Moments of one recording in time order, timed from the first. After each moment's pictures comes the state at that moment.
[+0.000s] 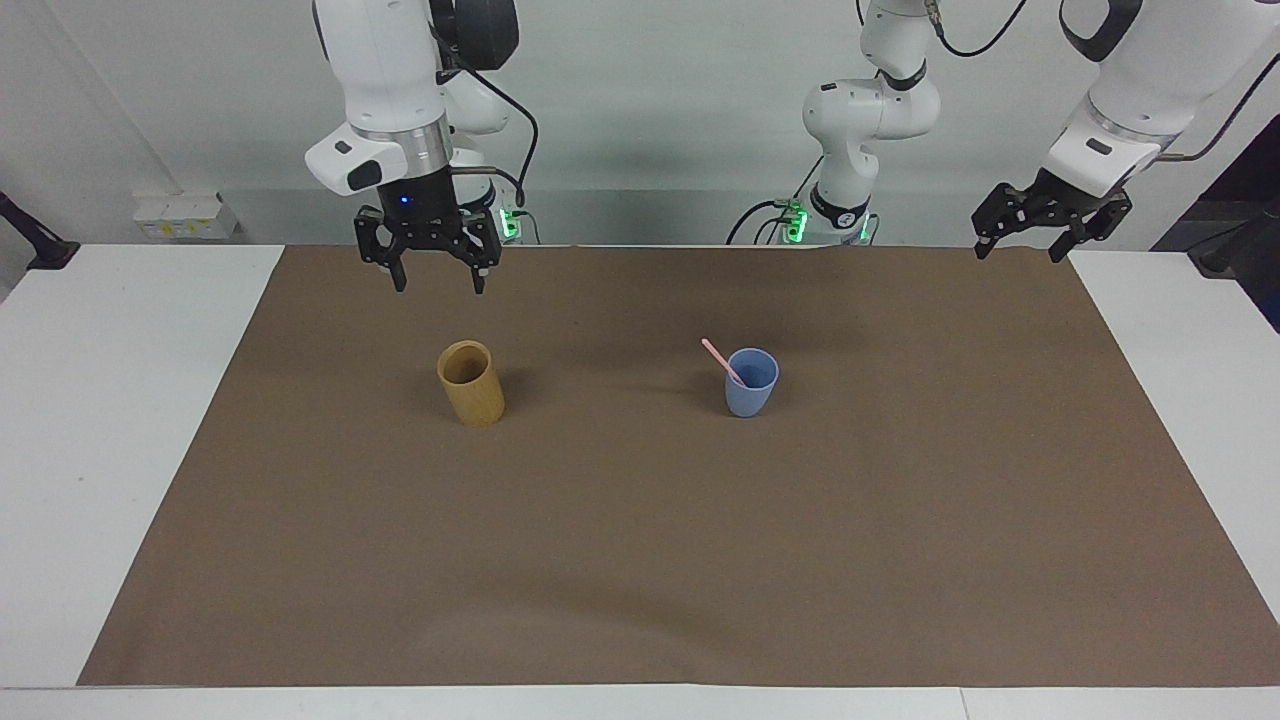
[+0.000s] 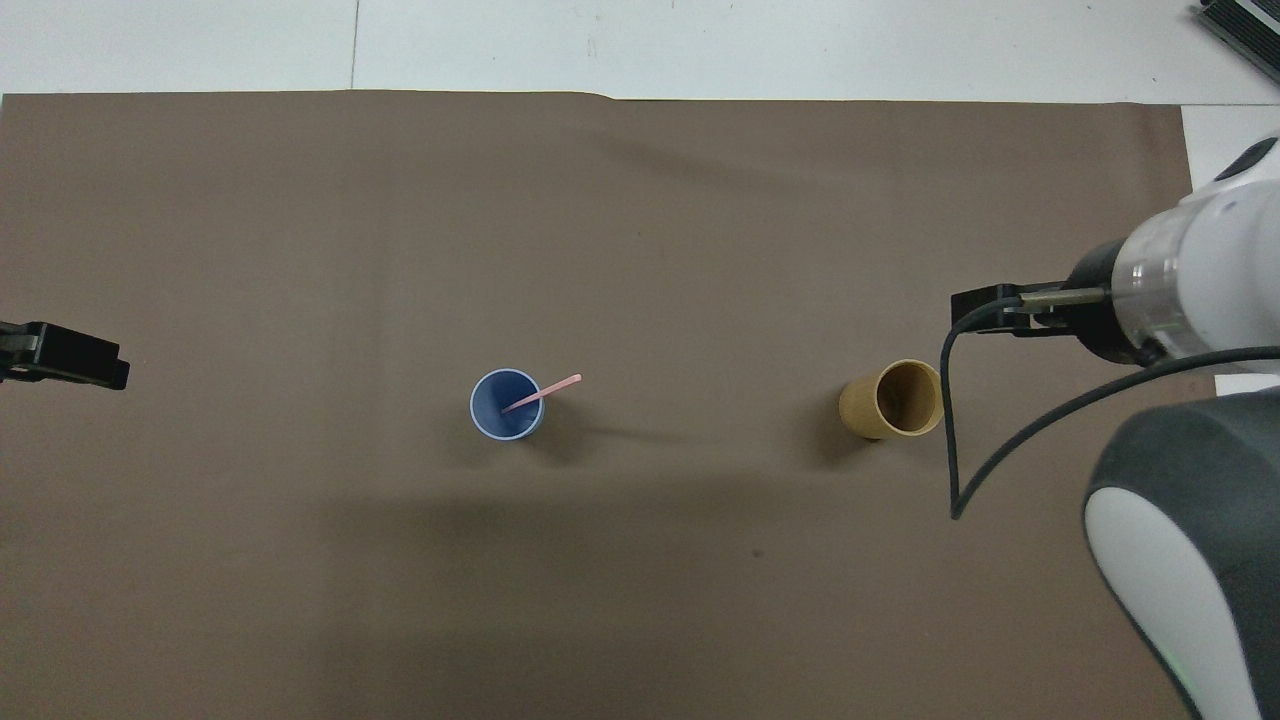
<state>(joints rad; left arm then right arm) -0.02 -0.06 -0.01 -1.60 0.00 1.48 0.08 -0.11 -0.05 0.29 -1.62 -0.05 1.68 0.20</state>
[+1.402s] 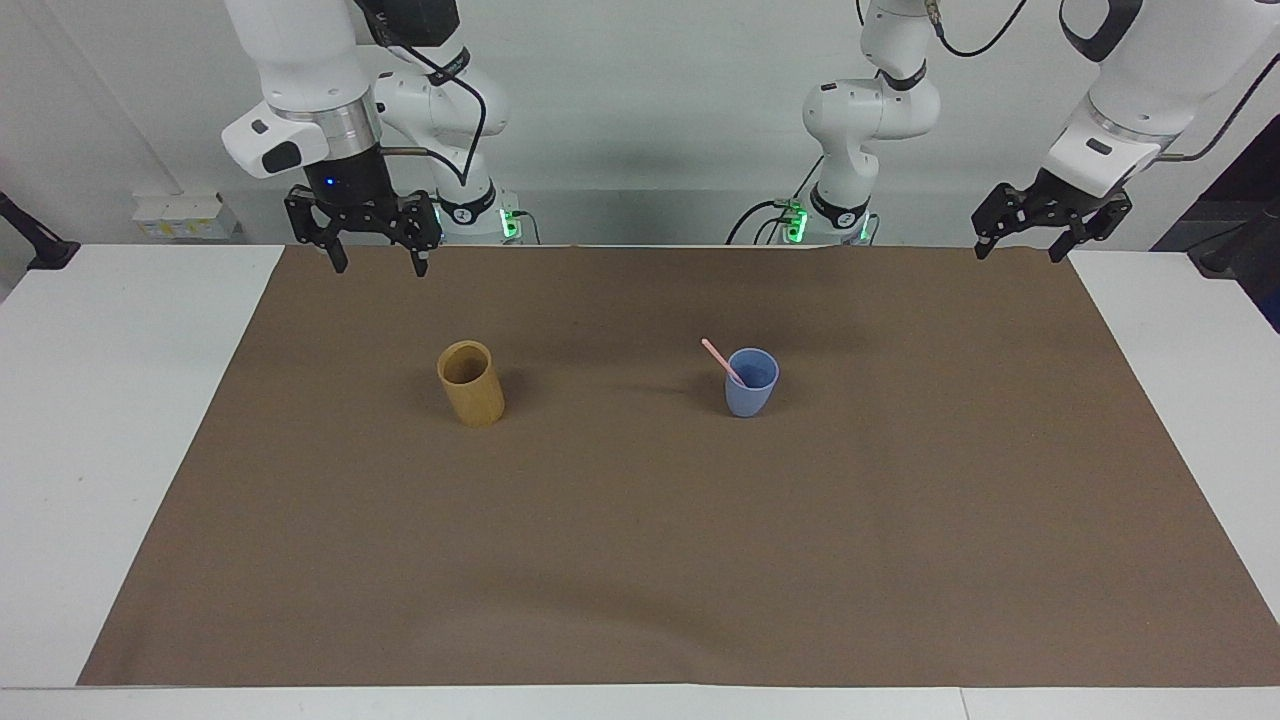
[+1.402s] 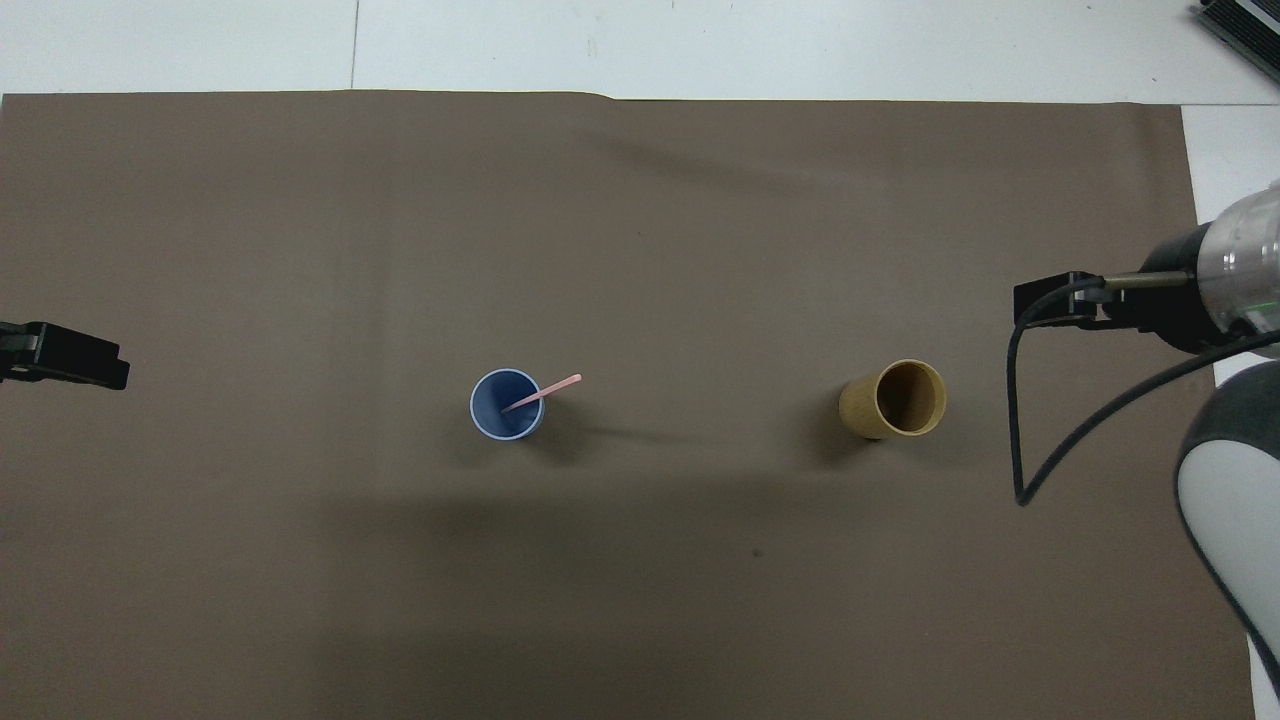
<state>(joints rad) -0.02 -0.06 -0.01 -1.60 0.00 1.48 0.08 -0.16 -0.03 0.28 -1.59 -0.04 1.64 0.17</state>
